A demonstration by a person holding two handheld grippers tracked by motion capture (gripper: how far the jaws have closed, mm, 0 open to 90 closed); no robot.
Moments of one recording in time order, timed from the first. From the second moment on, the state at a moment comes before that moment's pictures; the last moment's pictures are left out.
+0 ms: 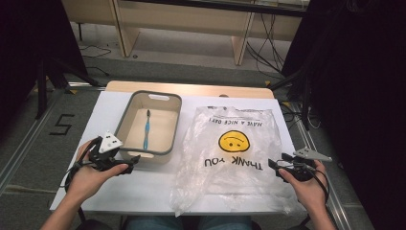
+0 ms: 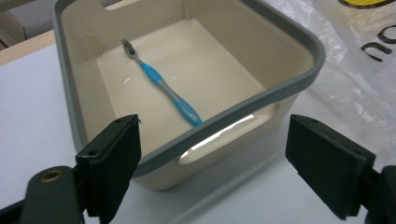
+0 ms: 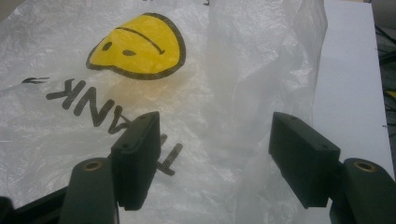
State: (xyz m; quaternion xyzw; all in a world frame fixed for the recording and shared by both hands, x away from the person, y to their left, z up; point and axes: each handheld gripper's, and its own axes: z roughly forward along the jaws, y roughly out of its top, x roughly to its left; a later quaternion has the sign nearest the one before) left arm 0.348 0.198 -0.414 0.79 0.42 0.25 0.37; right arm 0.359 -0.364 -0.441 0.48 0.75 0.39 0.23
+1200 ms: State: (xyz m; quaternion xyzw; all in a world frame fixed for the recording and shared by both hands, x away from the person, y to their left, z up) left arm 0.320 0.106 -0.431 0.85 0.32 0.17 0.38; right arm 0.366 -0.368 -0.444 0.51 0.75 0.36 0.23
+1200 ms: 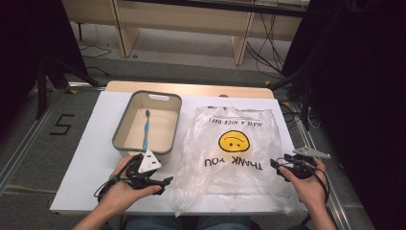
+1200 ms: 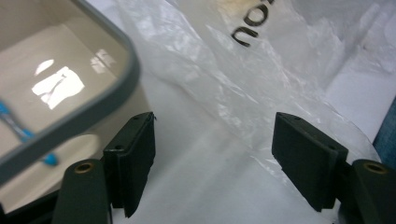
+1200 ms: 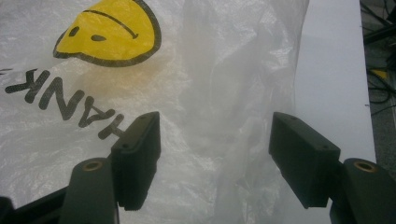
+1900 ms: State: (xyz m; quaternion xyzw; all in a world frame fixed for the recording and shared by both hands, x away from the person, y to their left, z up) left arm 0.328 0.060 -0.474 0.89 0.31 0.11 0.32; right arm 0.369 -0.368 -0.449 0.53 0.75 0.33 0.22
